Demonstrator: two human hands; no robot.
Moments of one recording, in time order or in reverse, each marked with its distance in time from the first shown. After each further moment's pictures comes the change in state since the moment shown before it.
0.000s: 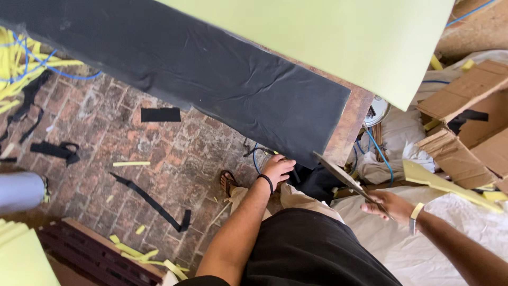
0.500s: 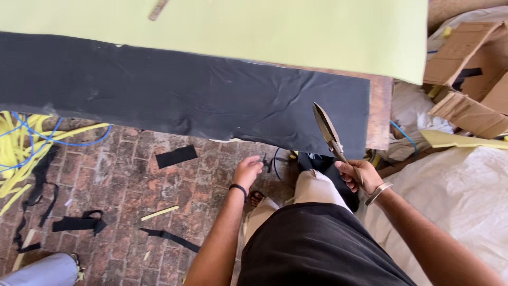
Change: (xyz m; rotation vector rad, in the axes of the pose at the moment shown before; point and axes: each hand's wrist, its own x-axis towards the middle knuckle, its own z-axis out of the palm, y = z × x) left_hand -0.034 0.120 -0.248 0.431 0.089 0.266; right_hand 0.037 -0.268 0.157 0.745 0.477 -0.002
